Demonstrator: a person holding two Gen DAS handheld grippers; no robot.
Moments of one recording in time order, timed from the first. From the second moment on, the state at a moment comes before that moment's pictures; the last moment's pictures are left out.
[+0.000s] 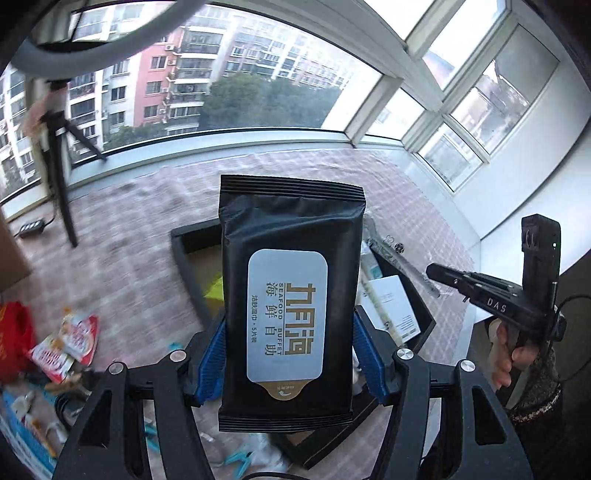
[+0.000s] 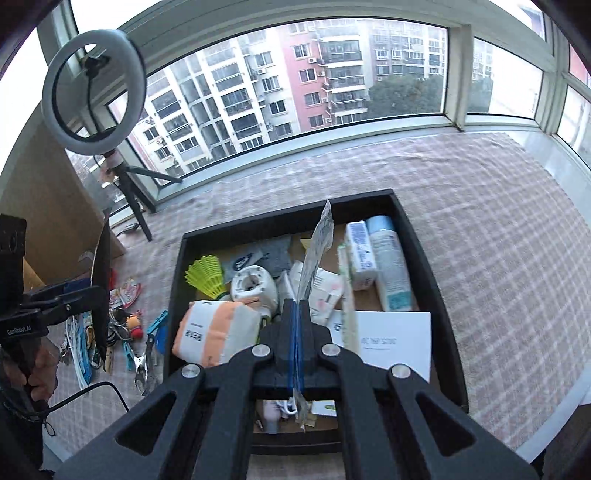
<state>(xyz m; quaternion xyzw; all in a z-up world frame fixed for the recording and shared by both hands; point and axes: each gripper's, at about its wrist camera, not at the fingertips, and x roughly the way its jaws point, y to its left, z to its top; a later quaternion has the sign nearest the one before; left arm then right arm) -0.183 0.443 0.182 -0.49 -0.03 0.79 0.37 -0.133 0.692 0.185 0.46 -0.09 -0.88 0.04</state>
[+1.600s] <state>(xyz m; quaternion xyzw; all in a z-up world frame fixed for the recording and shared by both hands) -0.087 0.014 0.061 -0.55 -0.02 0.83 0.06 -0.160 0.188 0.098 0.55 0.12 -0.71 0.43</state>
